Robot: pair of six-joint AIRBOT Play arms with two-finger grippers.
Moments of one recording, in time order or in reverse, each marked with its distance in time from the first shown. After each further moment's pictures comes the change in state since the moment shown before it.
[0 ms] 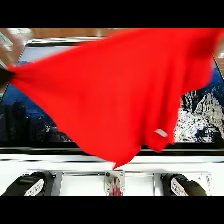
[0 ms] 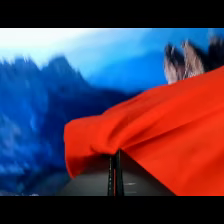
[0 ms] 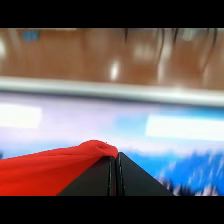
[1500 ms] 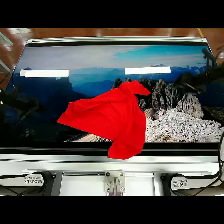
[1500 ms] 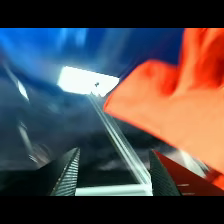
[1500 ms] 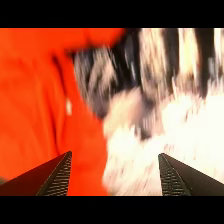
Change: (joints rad) left arm 0.479 -0.608 -0.426 -0.206 0.087 0.077; right arm -0.137 -0.502 -0.084 0.111 0.482 0.109
